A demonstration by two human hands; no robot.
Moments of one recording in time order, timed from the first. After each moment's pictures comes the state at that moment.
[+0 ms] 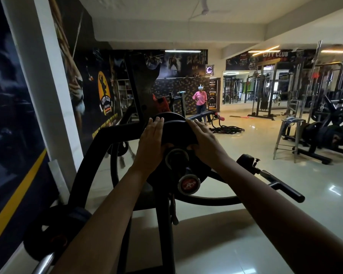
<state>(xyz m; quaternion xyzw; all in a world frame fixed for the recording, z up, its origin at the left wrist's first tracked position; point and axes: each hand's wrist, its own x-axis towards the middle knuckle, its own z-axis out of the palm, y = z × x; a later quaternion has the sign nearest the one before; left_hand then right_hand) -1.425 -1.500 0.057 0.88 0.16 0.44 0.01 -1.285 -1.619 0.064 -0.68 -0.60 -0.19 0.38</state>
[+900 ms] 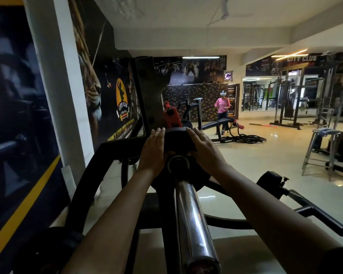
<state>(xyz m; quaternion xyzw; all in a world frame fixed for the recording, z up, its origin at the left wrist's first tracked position) -1.342 -1.382 0.063 0.87 0.24 0.44 0.01 -1.200 -1.490 0.072 -0.68 -0.62 -0.20 0.34</state>
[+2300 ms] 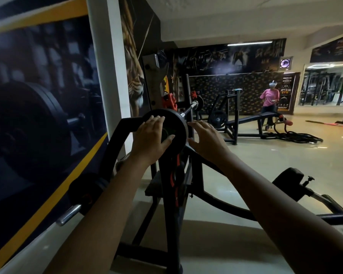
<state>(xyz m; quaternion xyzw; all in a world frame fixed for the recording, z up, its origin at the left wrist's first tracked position) -1.343 -1.641 0.074 0.83 0.37 0.40 -0.12 -1.164 -1.690 0.072 -0.58 -0.71 -0.17 0.37</state>
